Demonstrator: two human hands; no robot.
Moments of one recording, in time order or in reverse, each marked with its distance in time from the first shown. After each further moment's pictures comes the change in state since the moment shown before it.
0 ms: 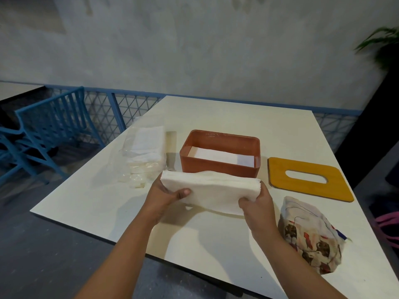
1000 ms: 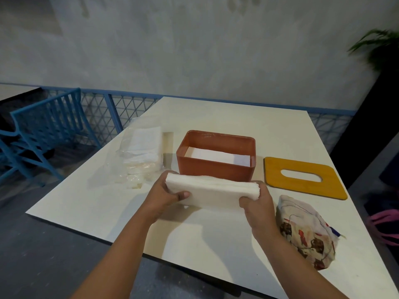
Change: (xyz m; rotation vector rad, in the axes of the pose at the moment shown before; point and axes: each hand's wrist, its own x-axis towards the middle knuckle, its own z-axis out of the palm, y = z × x) left_hand 0.002 0.002 0.006 0.141 -0.061 -0.039; right_hand 0.003 0.002 -0.010 0.004 0.030 0.035
